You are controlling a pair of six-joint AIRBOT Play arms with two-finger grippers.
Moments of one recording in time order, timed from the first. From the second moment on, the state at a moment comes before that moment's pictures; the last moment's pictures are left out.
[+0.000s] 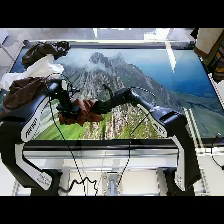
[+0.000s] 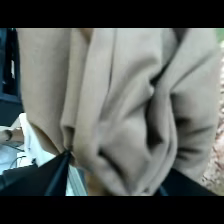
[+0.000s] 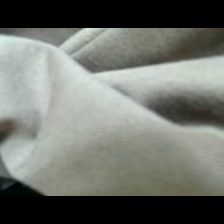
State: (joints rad) left arm -0.15 -1.81 1.39 1.48 -1.46 -1.37; right arm 0.50 -2.14 1.65 2.82 -1.10 -2.09
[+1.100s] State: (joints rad) left arm -0.15 -1.77 1.68 1.23 -1.45 -1.28; right arm 0.36 -2.11 1.82 2.60 -0.93 -1.97
